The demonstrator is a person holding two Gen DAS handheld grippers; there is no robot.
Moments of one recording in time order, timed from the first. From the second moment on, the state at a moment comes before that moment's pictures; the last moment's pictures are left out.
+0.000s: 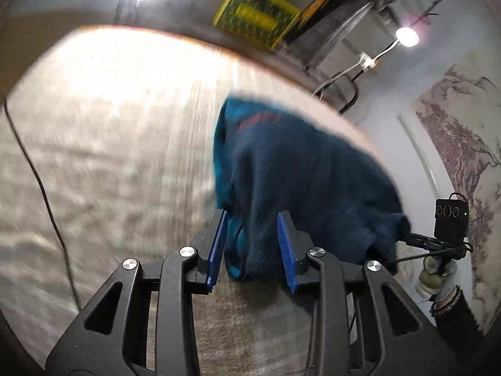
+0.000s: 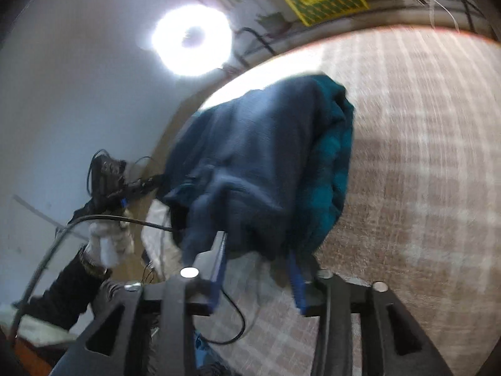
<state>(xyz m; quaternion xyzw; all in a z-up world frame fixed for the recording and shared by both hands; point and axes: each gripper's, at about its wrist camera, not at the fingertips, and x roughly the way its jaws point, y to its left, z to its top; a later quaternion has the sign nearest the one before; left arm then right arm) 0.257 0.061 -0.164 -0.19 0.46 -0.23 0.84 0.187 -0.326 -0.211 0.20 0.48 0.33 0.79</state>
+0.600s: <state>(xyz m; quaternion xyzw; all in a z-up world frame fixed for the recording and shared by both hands) 0.345 -0.040 -0.159 -0.10 0.41 -0.25 0.87 0.358 -0.351 -0.263 0.41 0.49 0.29 0.71</state>
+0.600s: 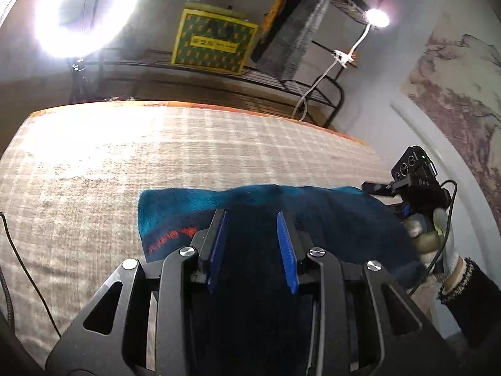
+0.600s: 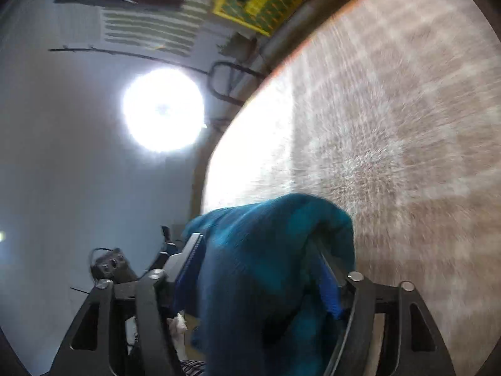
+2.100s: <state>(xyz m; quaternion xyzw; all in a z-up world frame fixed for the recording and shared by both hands) 0.227 0.012 -0.124 -0.07 0.41 -0.33 0.85 0.146 -0.339 -0.146 0.11 0.38 0.25 0.89</state>
